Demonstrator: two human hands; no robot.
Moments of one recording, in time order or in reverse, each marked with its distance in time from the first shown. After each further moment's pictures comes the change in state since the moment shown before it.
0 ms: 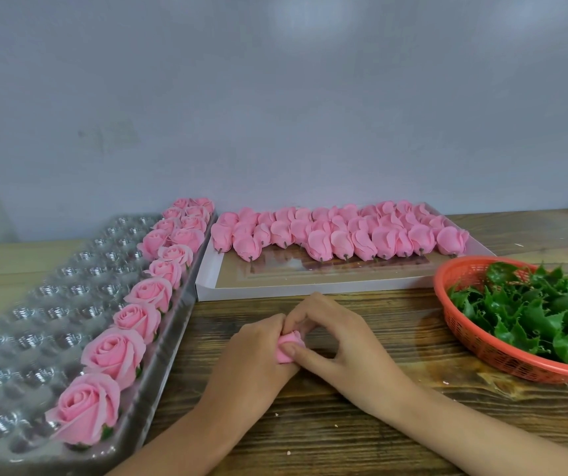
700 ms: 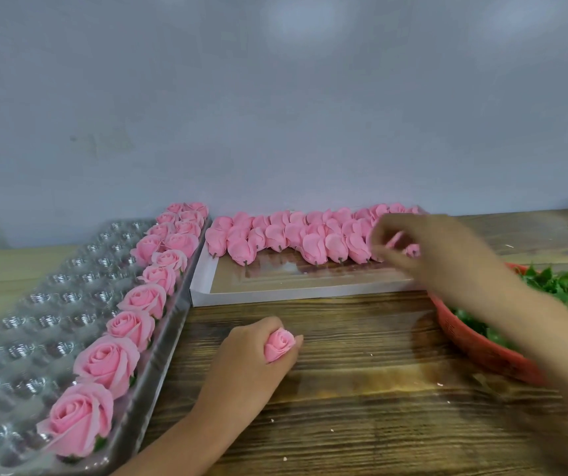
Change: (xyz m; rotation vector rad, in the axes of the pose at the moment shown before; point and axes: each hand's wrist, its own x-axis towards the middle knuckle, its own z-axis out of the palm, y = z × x) left_hand 0.001 -0.003 0.003 -0.078 0.103 -0.053; right_hand 0.033 -0.027 -0.120 -0.633 0.035 0.257
